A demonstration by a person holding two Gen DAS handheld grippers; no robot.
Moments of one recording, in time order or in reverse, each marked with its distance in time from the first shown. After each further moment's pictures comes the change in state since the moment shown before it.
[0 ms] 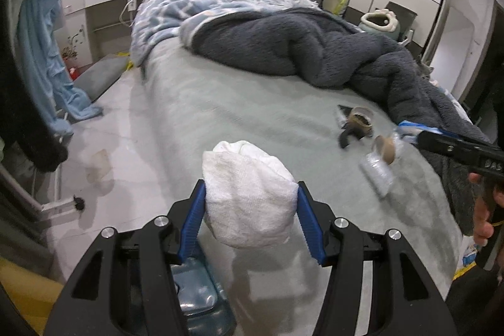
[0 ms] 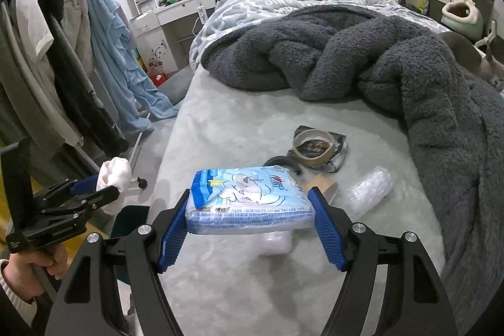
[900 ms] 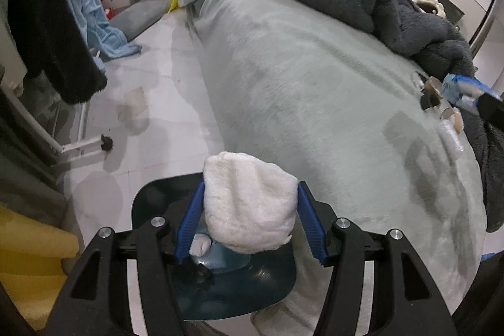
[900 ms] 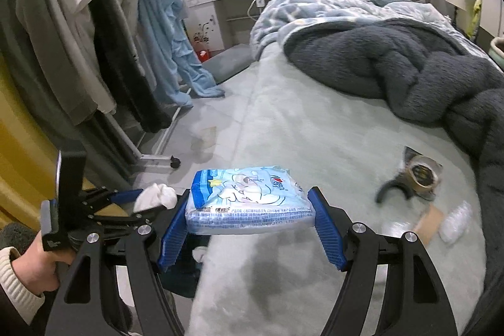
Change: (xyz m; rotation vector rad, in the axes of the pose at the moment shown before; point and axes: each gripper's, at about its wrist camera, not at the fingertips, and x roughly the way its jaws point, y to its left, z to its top) left arm 0.020 0.104 -0.051 -0.142 0.214 0.104; right arm 0.049 0.121 0.015 -0.178 0.065 0.120
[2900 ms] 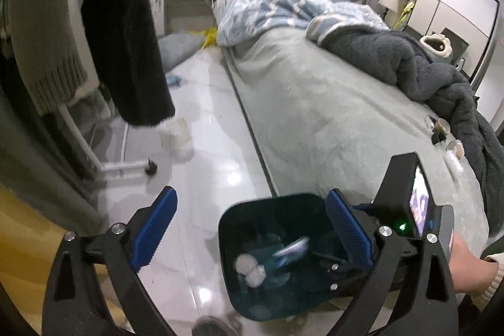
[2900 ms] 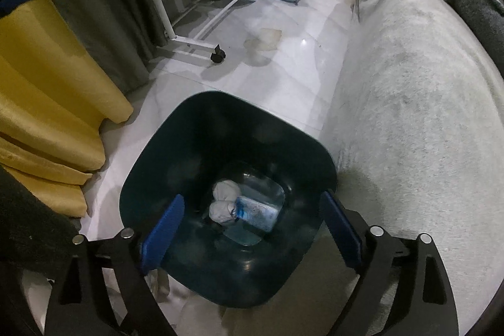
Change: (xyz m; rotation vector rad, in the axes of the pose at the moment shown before) left arm -0.091 0.096 -0.008 -0.030 -0.229 0.050; right arm 0.190 0.148 -0.069 -0.341 0.400 0.063
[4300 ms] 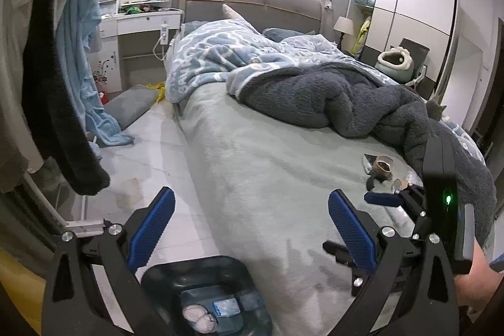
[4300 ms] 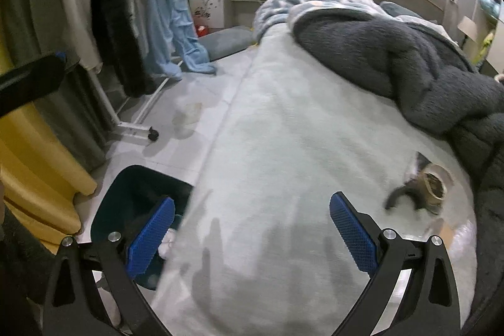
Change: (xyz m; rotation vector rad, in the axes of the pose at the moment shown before) left arm -0.010 -0.147 0.044 0.107 -0.177 -0.122; right arm -0.148 -0.134 -0.059 0.222 -0.320 -0.180
